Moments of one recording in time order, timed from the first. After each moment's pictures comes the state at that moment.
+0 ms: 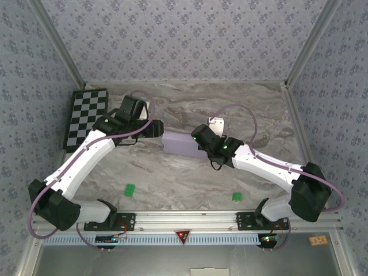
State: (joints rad) left arm -0.53 1.33 1.29 -0.86 0.07 -0.47; right arm 0.87 1.39 1.02 -0.54 0.60 0.78
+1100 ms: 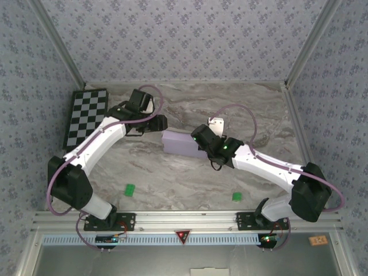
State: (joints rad) left arm -0.48 1.52 1.35 -0.79 0.12 -0.47; right arm 0.87 1.39 1.02 -0.55 0.61 0.77
